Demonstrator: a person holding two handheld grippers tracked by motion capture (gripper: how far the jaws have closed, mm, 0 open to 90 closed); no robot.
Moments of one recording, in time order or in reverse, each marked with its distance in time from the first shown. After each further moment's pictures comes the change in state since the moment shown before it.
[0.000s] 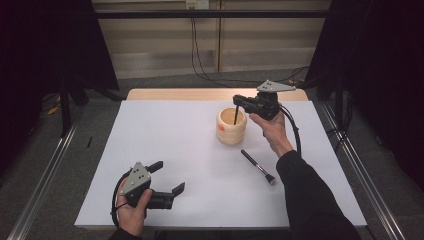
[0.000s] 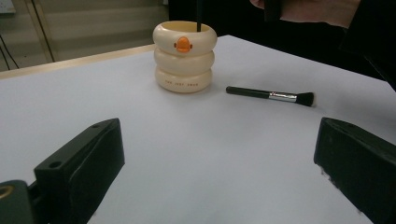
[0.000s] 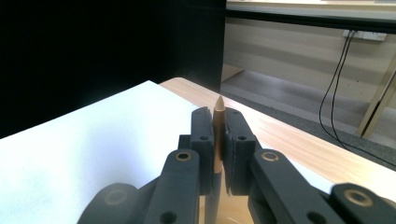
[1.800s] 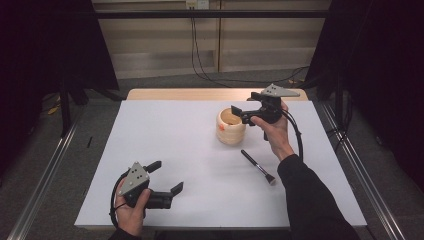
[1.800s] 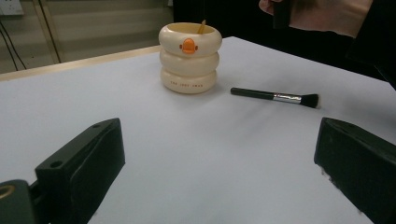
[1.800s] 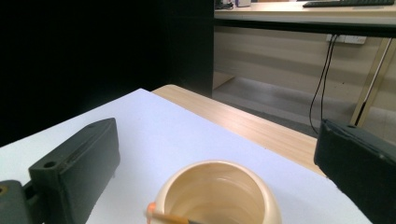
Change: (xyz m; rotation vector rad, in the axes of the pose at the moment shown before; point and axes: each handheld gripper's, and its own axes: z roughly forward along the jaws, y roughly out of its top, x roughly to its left) left arm 0.002 -0.001 -0.002 -0.009 0.007 -0.021; right arm 0.003 -0.010 -0.011 -0.043 -0.045 0.020
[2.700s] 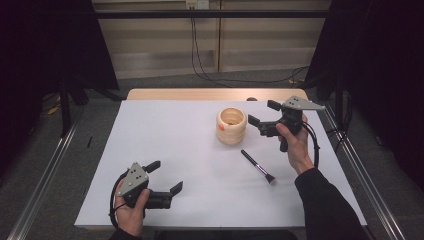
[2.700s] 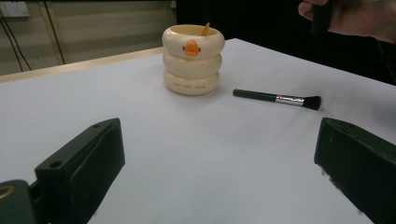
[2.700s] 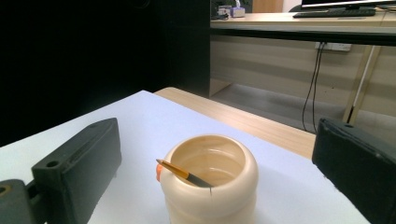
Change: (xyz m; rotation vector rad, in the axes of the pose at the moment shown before) left arm 0.000 0.000 -0.001 -0.005 0.015 0.006; right arm -0.001 -0.013 -0.060 -0.045 -0.013 0.007
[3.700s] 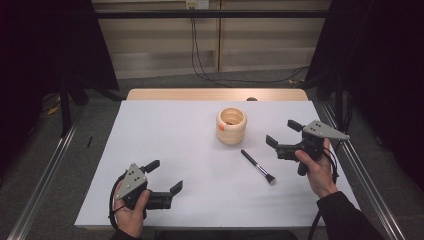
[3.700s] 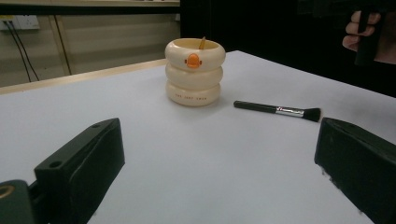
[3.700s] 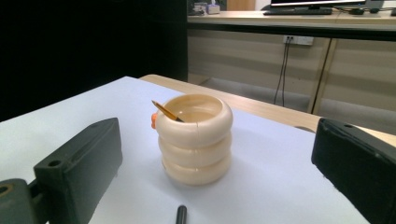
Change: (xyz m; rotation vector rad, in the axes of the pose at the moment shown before) left arm -0.005 0.001 -0.004 -0.052 0.025 -0.013; right arm 0.016 -0.033 -0.069 0.005 -0.119 -0.003
